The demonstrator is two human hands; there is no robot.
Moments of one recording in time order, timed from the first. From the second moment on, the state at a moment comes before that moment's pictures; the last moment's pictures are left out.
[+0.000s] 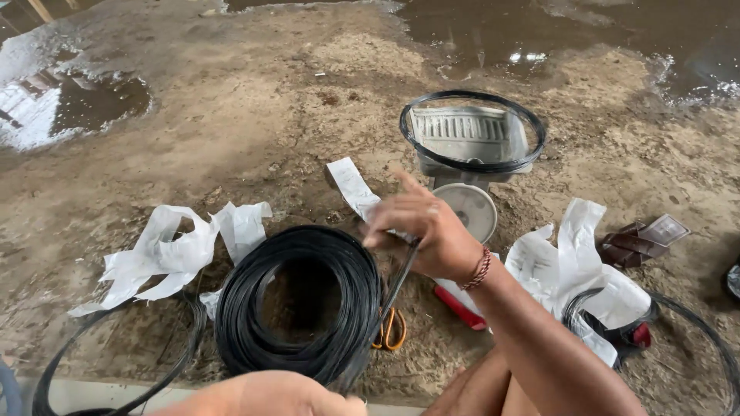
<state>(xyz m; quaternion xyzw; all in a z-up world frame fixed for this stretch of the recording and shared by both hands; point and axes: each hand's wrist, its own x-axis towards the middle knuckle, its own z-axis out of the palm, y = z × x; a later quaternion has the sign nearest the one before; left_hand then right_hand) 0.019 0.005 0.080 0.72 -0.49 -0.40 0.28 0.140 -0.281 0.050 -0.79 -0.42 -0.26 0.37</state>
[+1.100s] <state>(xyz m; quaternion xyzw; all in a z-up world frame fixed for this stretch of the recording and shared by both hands) 0.321 -0.145 0.150 0.89 -0.09 -0.09 0.43 0.291 -0.527 0.129 -0.66 0.29 -0.05 0.69</state>
